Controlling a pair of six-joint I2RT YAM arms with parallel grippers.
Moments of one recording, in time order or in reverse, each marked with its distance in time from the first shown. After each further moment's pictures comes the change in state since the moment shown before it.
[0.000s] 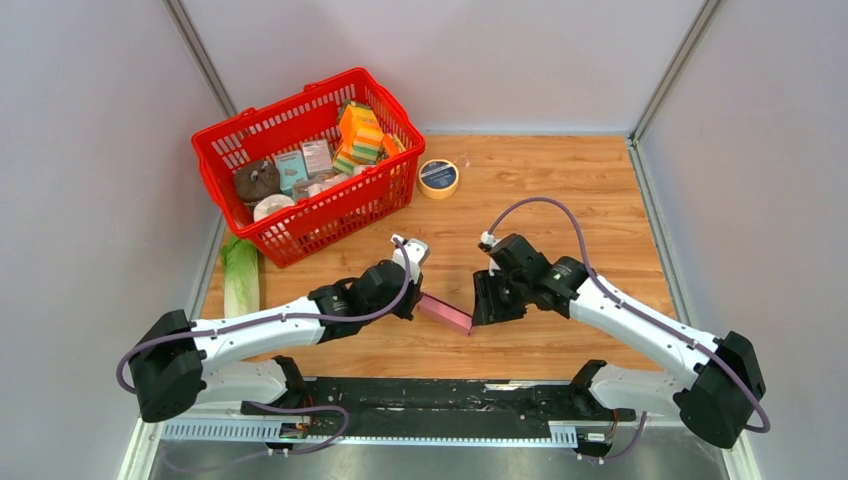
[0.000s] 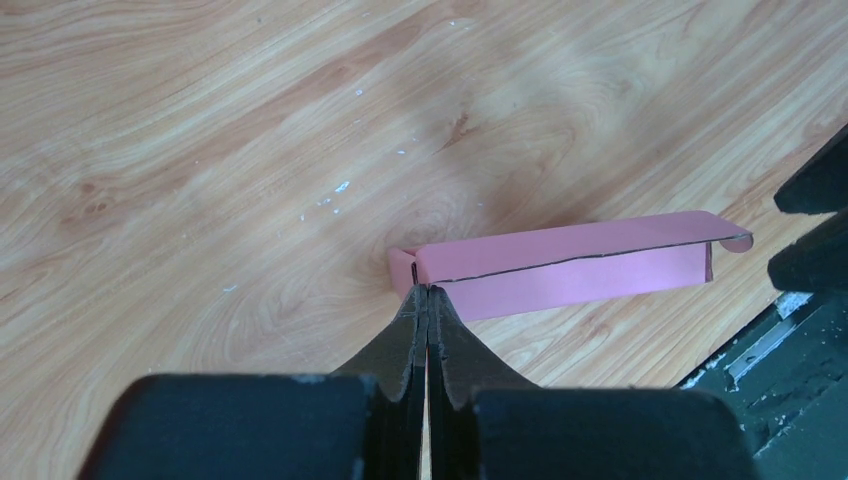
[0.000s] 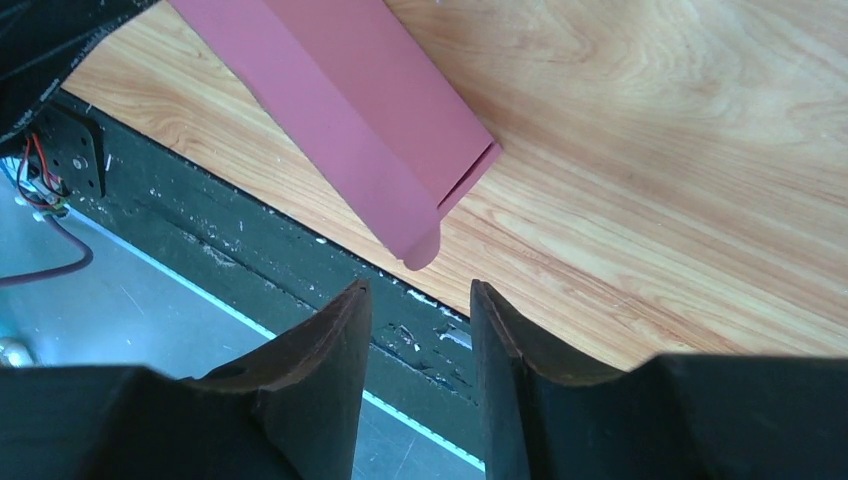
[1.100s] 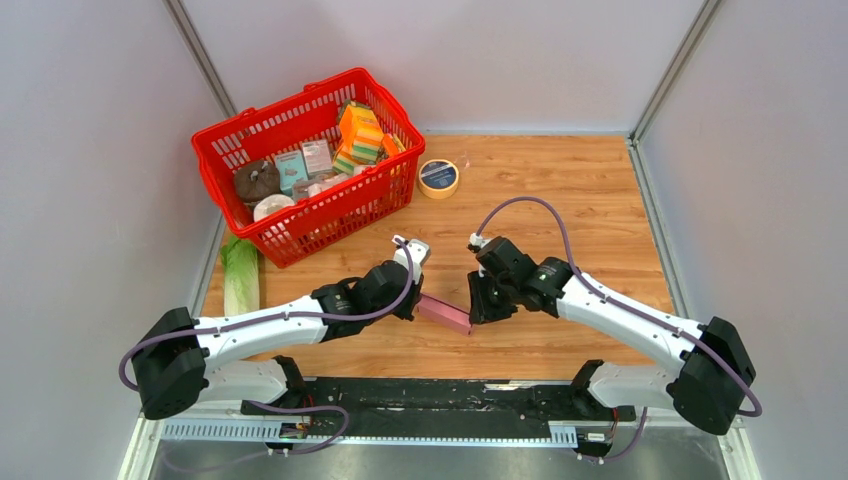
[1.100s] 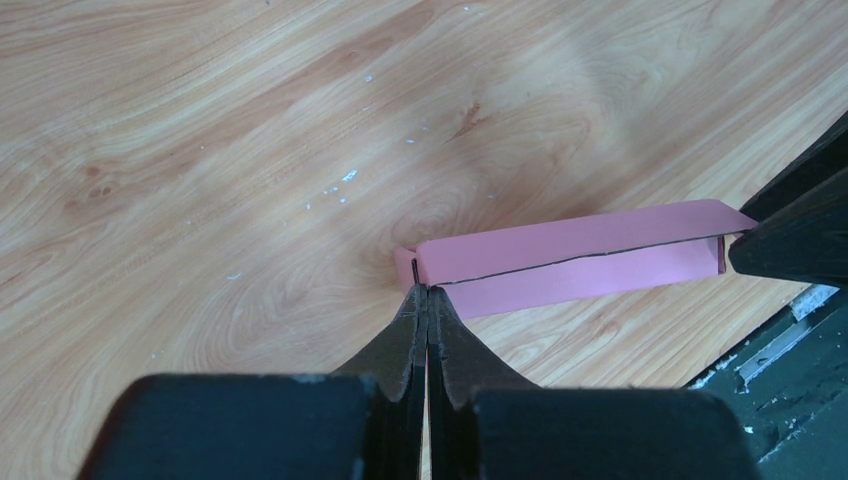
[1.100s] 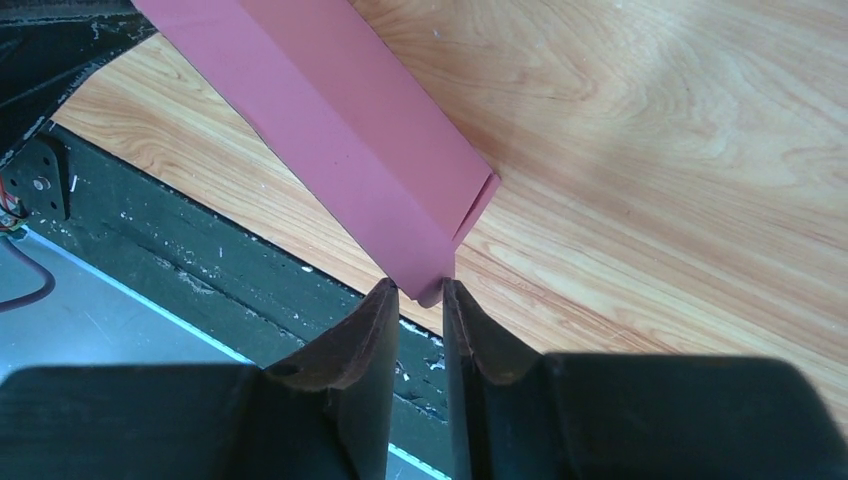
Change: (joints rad) left arm -0.011 0.020 0.025 -0.045 -0.028 -0.022; right arm 0.069 0.068 0.008 0.058 0.072 0.001
